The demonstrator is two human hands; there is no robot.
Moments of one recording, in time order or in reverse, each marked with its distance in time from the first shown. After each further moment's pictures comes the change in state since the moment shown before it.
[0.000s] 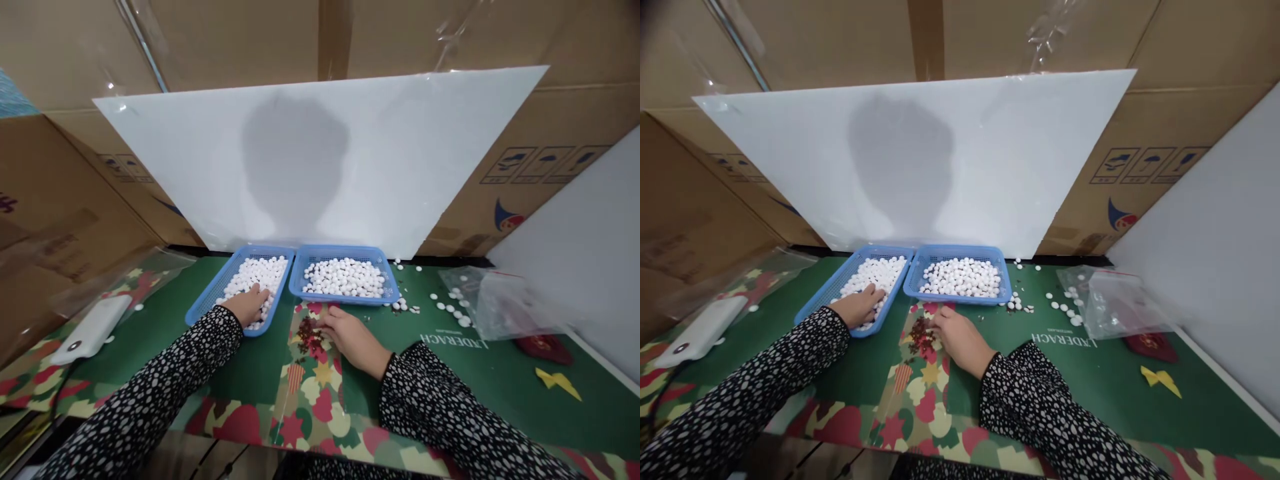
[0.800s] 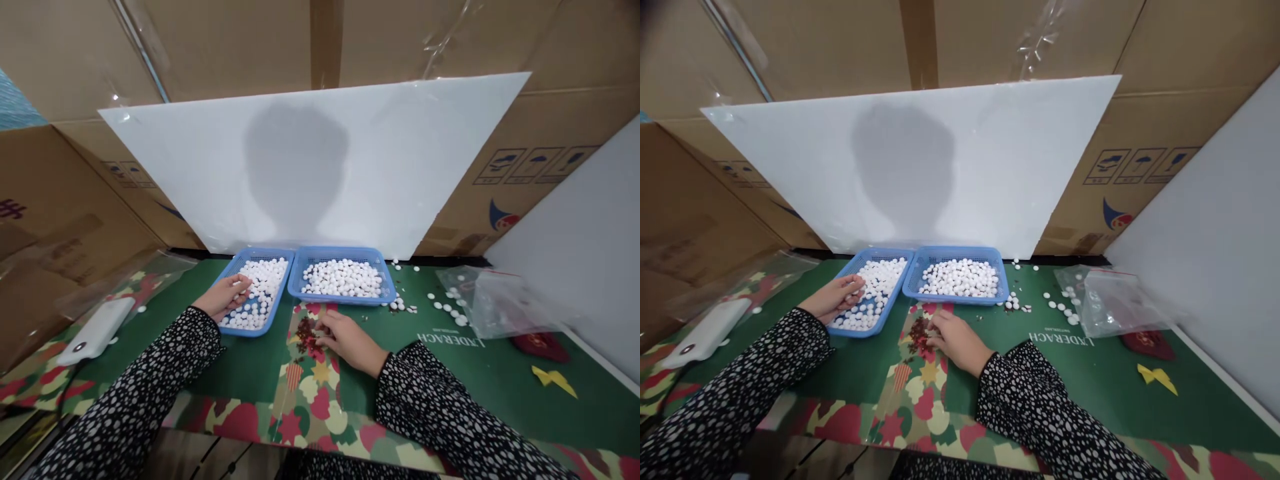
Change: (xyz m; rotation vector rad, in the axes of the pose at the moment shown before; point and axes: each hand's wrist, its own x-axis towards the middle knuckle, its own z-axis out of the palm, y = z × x) left_hand -0.008 -0.028 -0.010 -1.578 0.177 -0.199; right_hand -0.001 0.003 0.005 0.167 -0.003 0.001
